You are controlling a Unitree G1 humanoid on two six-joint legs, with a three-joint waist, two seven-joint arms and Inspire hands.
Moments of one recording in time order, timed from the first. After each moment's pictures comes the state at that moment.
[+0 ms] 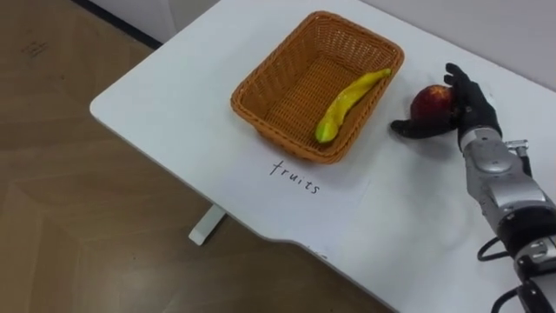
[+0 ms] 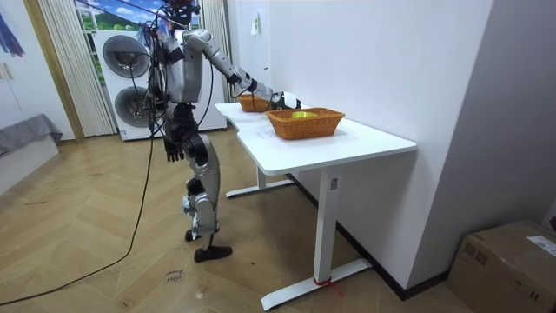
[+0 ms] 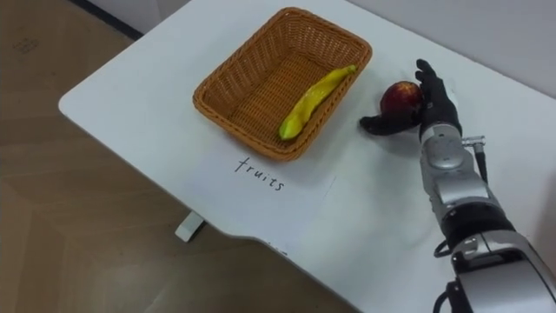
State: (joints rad) left arm 0.11 0.23 -0.06 1.04 0.07 0.08 0.19; right arm -0.65 -0.48 0.22 1.01 0.22 -0.07 -0.12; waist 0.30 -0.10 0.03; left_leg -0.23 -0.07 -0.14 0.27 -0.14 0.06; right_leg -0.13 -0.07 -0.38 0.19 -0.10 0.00
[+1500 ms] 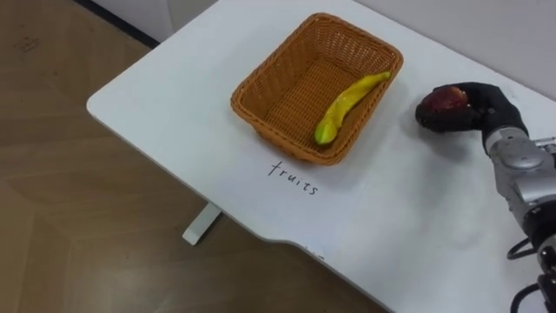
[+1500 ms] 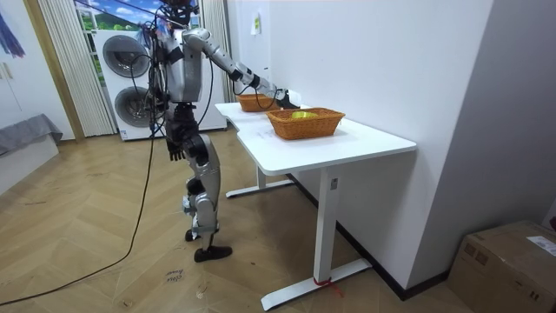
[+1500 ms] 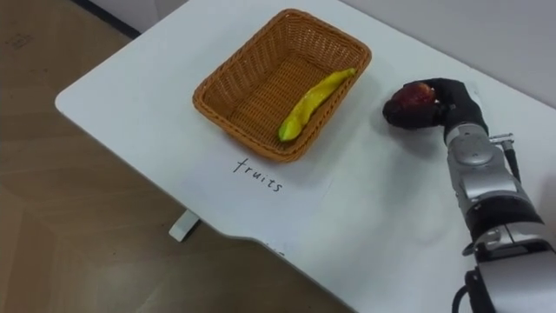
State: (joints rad) left arm 0.09 0.26 -0.08 1.03 0.07 0.09 0.21; right arm -0.69 -0.54 0.21 1.09 0.19 -0.02 -0.06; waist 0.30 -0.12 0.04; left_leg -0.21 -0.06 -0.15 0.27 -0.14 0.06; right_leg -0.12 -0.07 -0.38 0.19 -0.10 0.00
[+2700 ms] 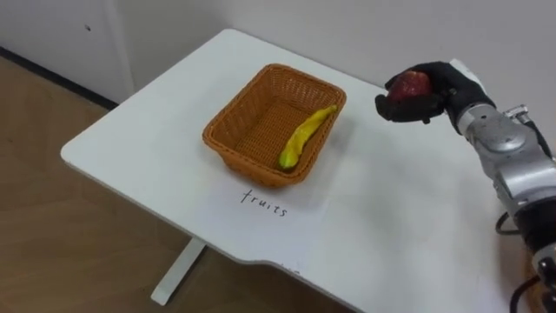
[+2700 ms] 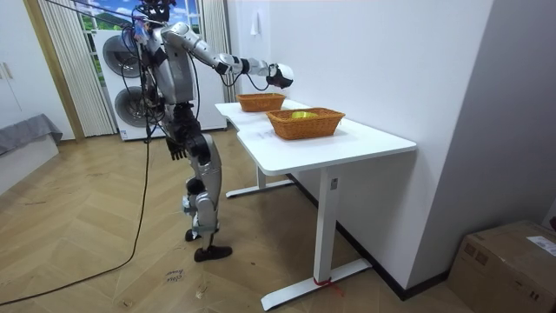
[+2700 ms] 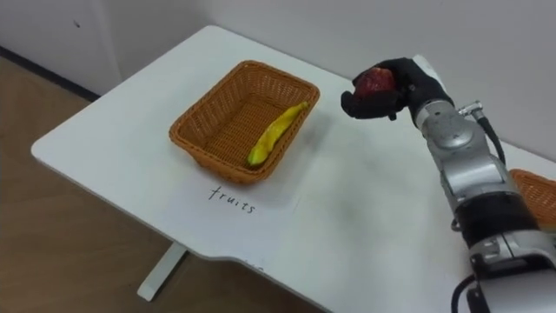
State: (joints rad) left arm 0.25 0.26 0.04 0.94 0.06 0.15 0.21; right arm -0.62 -0.54 0.21 0.69 0.02 0.12 0.09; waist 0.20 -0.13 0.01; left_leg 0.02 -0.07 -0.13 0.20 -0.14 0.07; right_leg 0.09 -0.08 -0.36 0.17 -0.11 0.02
